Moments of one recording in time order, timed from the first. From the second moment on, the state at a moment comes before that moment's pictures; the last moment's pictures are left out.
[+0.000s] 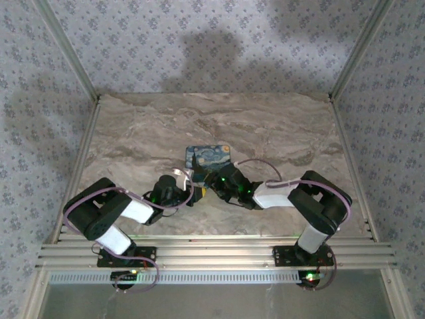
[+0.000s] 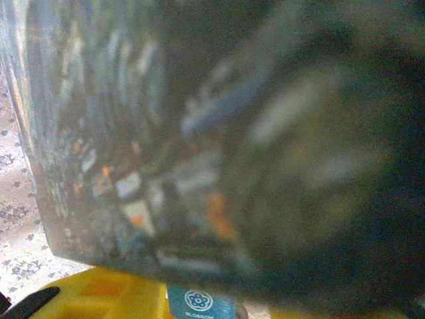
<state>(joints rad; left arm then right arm) -0.71 1.57 0.25 0.86 0.32 -0.65 0.88 1.67 0.66 0.35 -0.01 1.43</state>
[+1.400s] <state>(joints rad) -0.80 1.32 0.32 0.42 0.04 -0.29 0.90 1.57 0.77 0.07 -0.05 1.43</state>
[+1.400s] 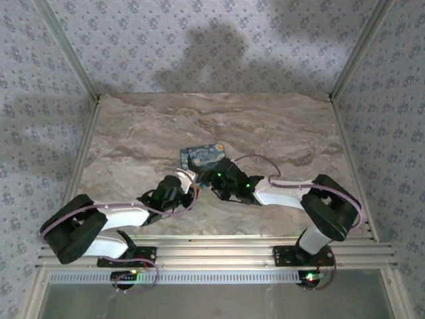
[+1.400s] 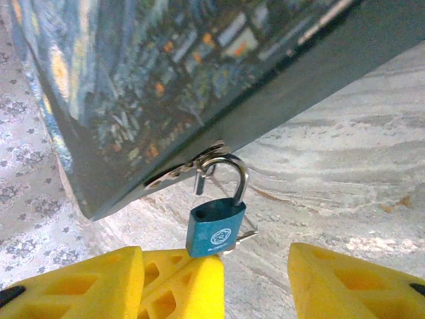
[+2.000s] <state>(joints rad) -0.86 1.22 0.32 0.37 -0.05 -0.14 0.92 1.69 0.89 0.03 -0.09 1.41</state>
